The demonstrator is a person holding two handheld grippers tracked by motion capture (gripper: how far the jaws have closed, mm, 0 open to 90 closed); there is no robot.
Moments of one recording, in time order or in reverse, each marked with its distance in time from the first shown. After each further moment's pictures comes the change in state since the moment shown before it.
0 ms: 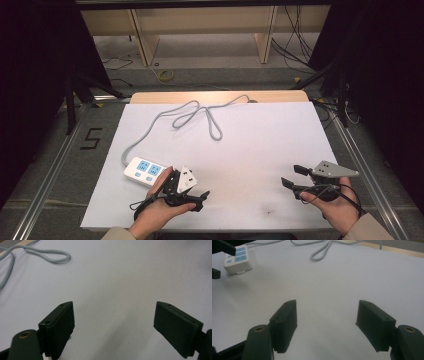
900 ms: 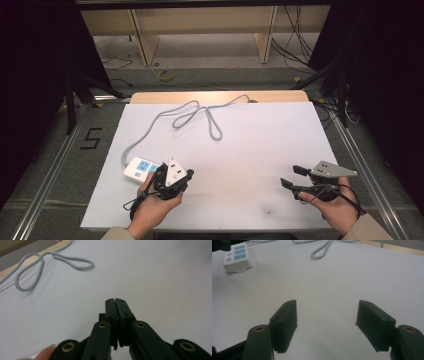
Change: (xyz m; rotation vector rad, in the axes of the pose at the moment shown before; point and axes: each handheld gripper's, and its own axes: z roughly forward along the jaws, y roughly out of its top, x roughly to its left) left arm 0.020 0.003 -0.017 -0.054 0.090 -0.059; right arm 0.001 0.000 0.001 0.012 0.000 -0.002
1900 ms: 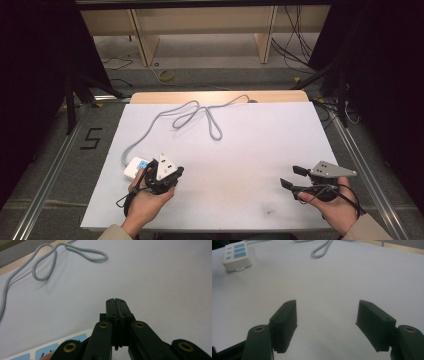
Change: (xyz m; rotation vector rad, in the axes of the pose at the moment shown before) left arm 0.022 -0.003 -0.008 0.049 0.038 -0.027; right arm 0.000 0.000 0.001 0.006 0.001 -0.001
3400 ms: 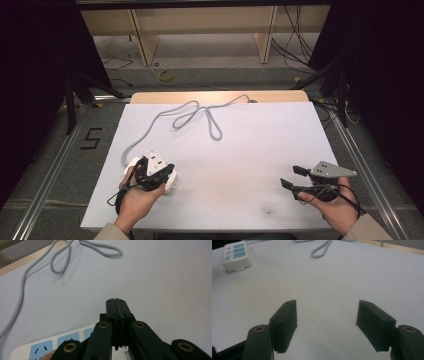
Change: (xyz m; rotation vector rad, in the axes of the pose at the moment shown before) left arm 0.021 -0.005 -0.009 0.019 0.049 -0.036; right arm 0.000 0.000 -0.001 0.002 -0.003 -0.005
